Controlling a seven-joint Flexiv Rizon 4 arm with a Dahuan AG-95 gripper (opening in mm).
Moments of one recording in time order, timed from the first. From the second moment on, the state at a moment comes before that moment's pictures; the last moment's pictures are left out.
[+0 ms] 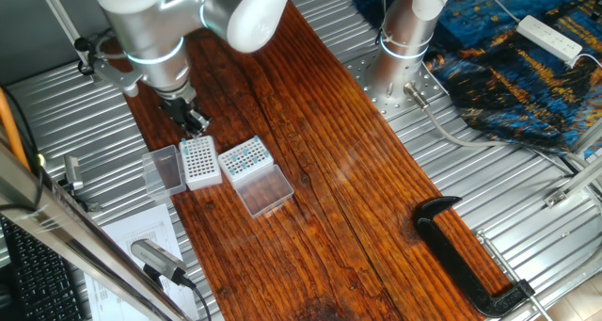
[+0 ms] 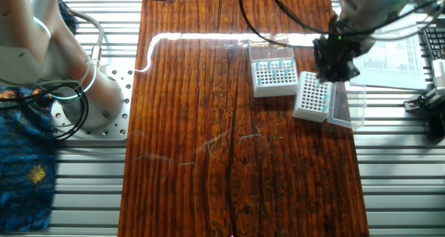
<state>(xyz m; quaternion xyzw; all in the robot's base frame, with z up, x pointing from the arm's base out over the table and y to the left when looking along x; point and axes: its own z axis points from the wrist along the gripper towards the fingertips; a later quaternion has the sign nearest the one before) 0.584 0.009 0.164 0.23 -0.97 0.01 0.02</state>
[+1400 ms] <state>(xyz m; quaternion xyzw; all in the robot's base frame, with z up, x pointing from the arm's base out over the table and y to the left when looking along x) 0.509 0.029 0.138 0.22 -0.98 0.00 0.03</state>
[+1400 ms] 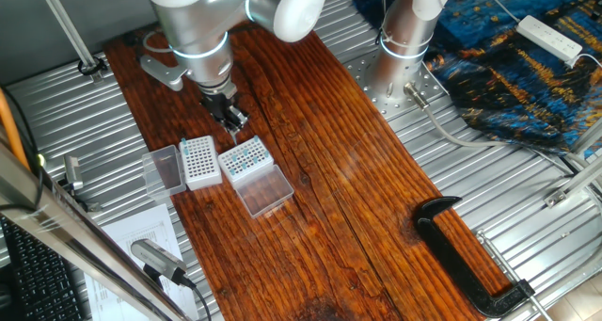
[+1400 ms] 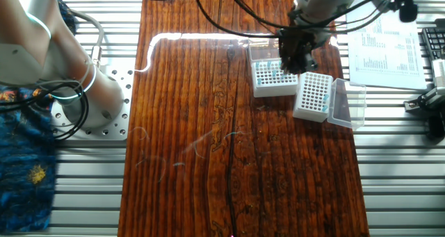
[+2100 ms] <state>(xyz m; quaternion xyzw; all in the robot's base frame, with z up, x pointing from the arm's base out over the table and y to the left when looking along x) 0.497 0.037 0.134 0.21 -0.98 -0.01 0.04</state>
